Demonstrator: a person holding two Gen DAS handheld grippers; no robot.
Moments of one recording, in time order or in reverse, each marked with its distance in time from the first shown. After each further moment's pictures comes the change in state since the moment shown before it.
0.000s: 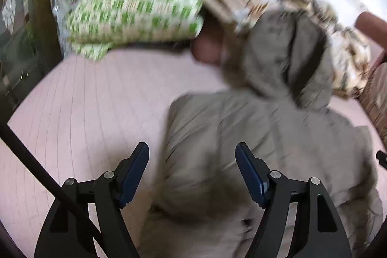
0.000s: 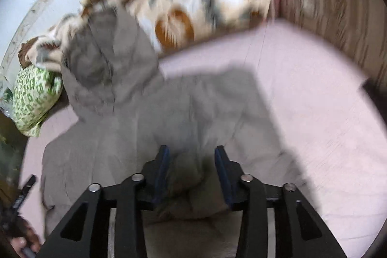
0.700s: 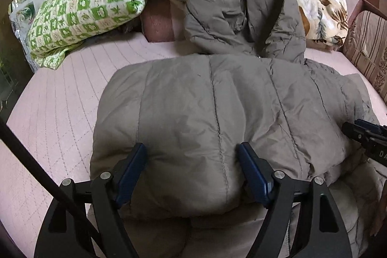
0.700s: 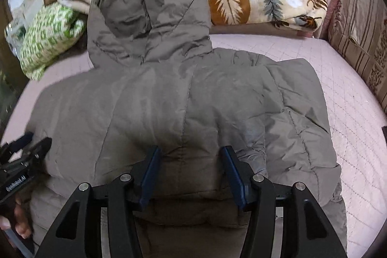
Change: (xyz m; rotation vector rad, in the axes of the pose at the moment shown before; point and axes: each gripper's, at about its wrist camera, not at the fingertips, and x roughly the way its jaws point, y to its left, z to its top) left arm 0.032 -0.069 -0.031 0.209 0.140 -0.059; right arm 0.058 0.058 -0.034 -0.271 0.154 0.061
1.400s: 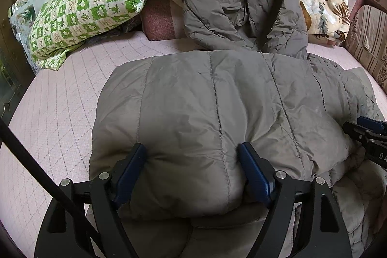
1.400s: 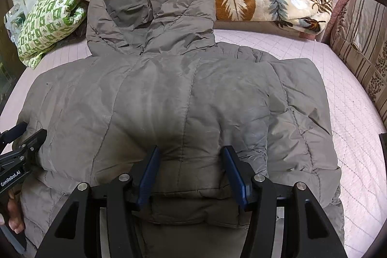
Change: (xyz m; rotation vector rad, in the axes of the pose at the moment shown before) left arm 0.004 -0.002 -0.004 0.019 -0.002 0.024; right arm 0.007 0.003 -0.002 -0.044 0.022 -0.021
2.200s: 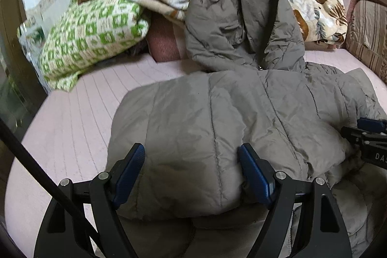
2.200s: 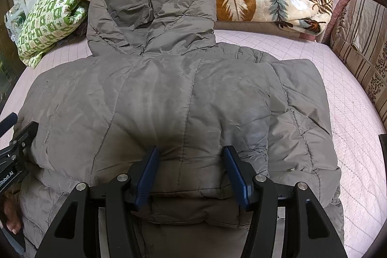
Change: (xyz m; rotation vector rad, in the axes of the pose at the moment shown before) left arm -0.022 -0.014 0.003 0.068 -0.119 0.087; right arm 0.000 0.001 -0.001 -0.003 -0.001 -0.001
